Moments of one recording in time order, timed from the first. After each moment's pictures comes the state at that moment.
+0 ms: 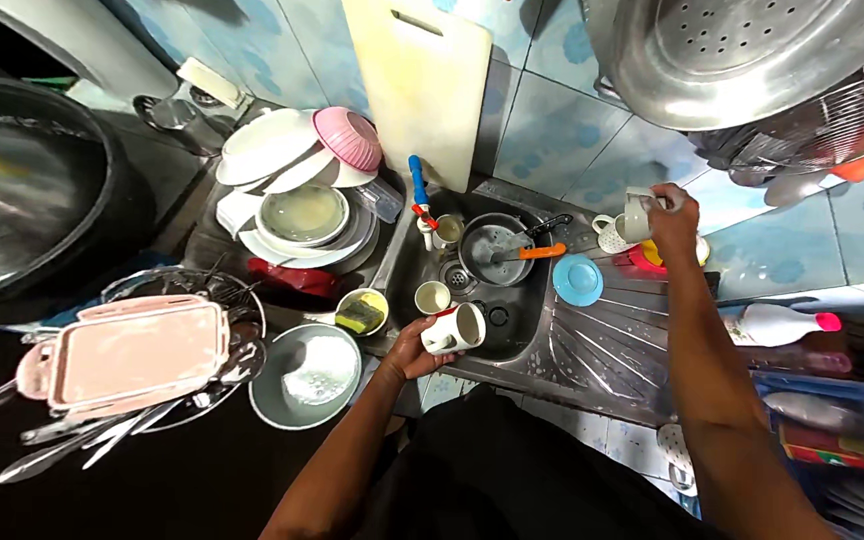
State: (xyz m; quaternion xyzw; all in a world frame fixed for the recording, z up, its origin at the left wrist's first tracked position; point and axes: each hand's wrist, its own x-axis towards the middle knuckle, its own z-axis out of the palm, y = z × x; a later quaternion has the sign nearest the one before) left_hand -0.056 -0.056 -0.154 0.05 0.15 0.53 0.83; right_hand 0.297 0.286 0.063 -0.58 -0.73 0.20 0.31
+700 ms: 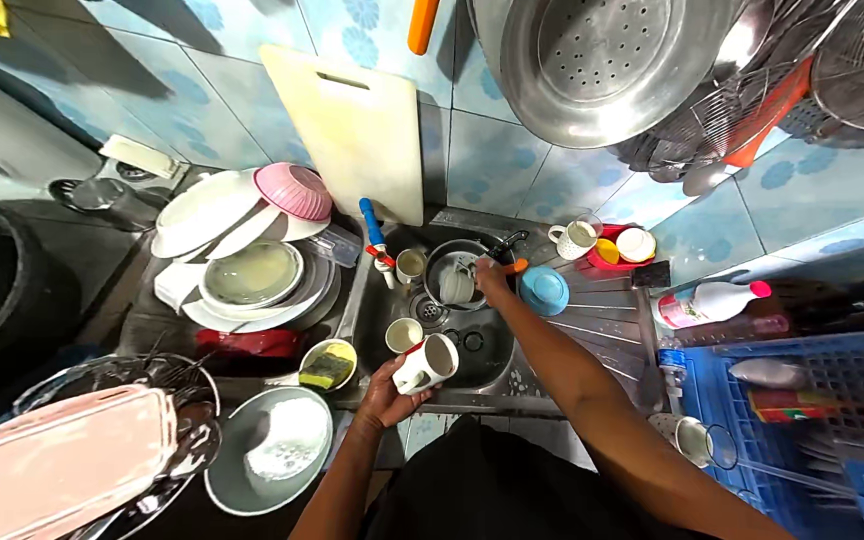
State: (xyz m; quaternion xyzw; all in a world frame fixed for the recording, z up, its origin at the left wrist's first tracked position) left_hand -0.052 -0.057 -0.156 0.00 0.18 0.56 0.81; right_hand 0.123 0.198 -0.098 -0.63 -0.52 0.54 0.21
